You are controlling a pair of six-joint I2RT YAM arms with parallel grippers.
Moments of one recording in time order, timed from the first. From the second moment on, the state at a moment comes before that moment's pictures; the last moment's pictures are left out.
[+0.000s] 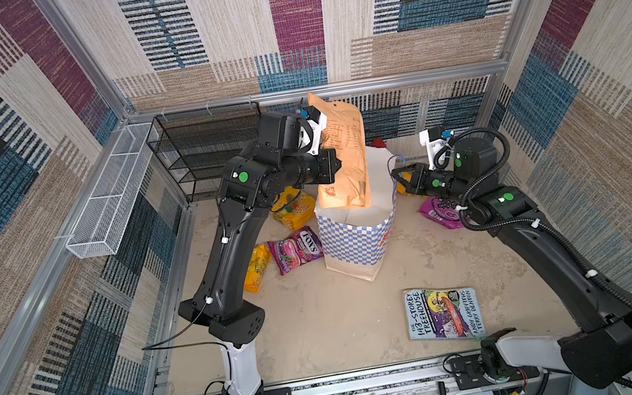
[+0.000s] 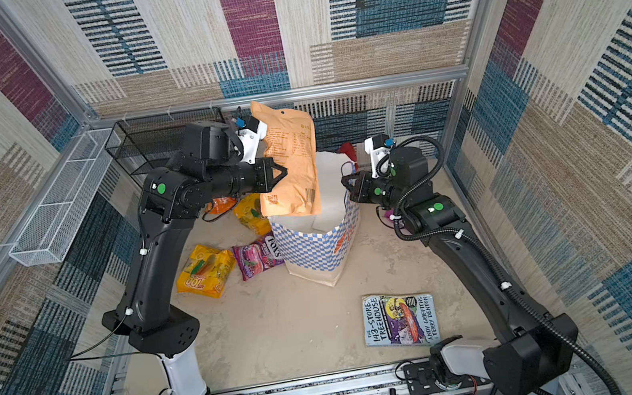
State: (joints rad) left arm -0.61 1.94 2.63 -1.24 0.25 -0.29; right arm 0.27 1.25 1.32 -0.38 -0.41 0.56
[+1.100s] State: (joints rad) left arm -0.77 1.79 2.25 -1.30 0.14 -0.28; right arm 0.27 1.23 1.29 -0.39 -0.46 0.47
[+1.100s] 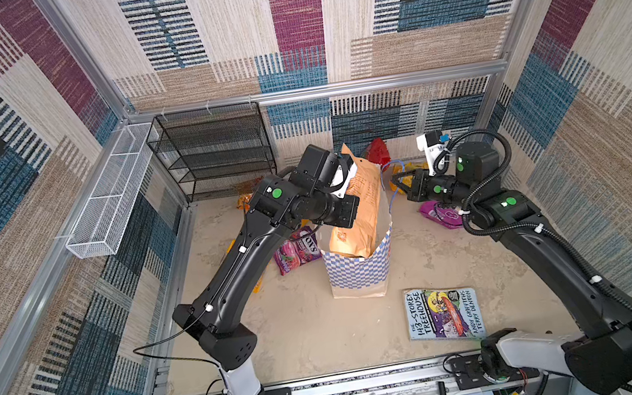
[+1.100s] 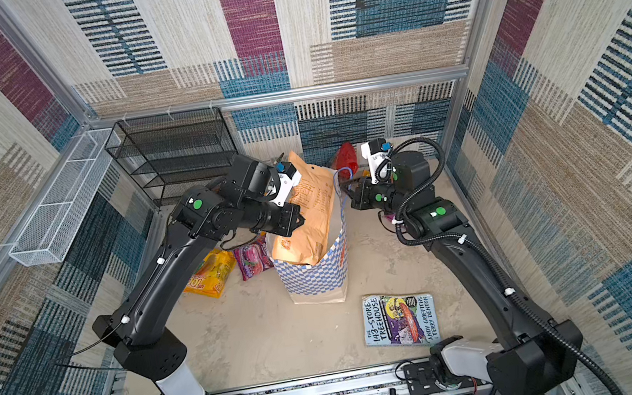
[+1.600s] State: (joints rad) left arm -0.77 1.95 2.36 -1.28 0.03 -0.45; right arm 0.28 1.18 1.21 -0.37 -0.49 0.48
